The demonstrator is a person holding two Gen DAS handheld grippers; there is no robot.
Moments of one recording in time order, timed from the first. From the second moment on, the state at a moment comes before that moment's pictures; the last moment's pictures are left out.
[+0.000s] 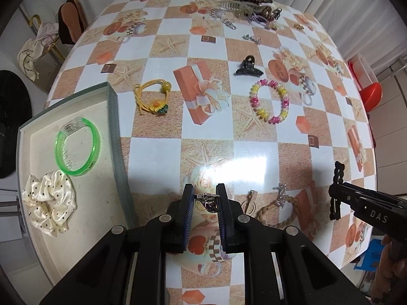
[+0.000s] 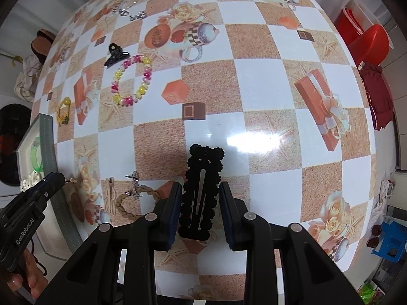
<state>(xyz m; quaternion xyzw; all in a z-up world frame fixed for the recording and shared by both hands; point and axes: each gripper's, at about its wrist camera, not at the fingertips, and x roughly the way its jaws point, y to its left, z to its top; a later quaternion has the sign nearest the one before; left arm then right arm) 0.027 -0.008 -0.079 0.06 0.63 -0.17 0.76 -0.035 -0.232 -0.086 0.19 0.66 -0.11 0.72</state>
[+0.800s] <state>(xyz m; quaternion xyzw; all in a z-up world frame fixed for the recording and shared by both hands) -0.003 0.112 -0.045 -0.04 0.60 -0.07 0.79 0.007 -0.119 -0.049 0.13 0.64 0.00 0.75</state>
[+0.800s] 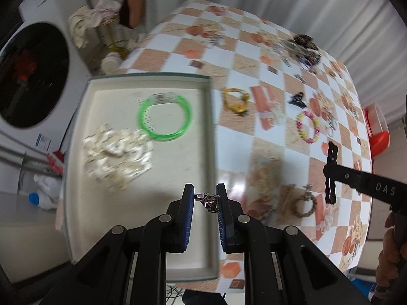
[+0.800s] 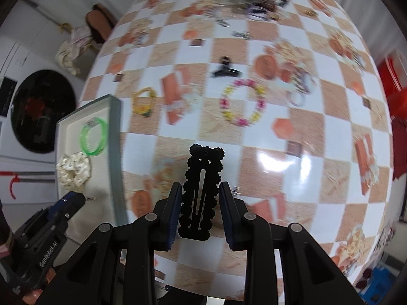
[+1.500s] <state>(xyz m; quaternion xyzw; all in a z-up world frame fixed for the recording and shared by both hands) -0.022 0.221 -0.087 -0.11 0.61 0.04 0.78 0.077 0.043 -0.048 0.07 0.63 0.15 0.76</state>
